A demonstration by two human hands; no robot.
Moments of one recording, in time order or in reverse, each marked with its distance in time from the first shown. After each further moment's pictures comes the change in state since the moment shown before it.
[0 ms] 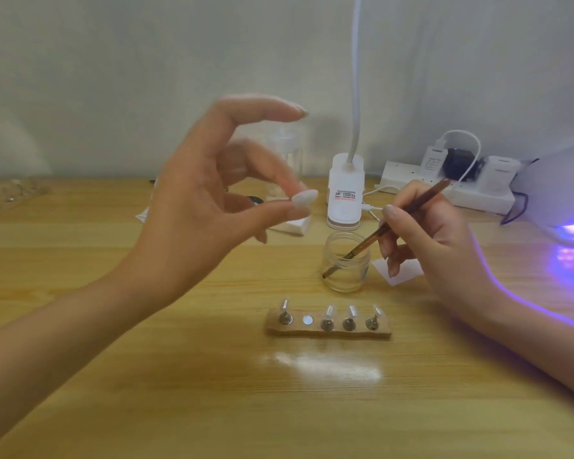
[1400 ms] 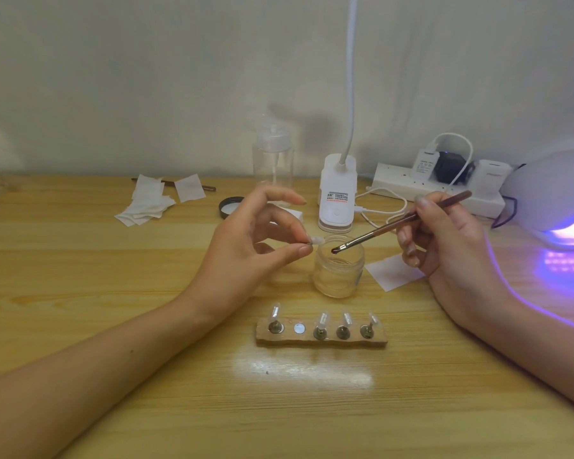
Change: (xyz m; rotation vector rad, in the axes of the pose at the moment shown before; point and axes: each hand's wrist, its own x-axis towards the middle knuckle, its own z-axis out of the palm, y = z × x) left_hand -0.021 -0.066 0.039 -0.119 -0.012 -0.399; right_hand 0.002 0.018 -0.017 0.283 0.278 0.185
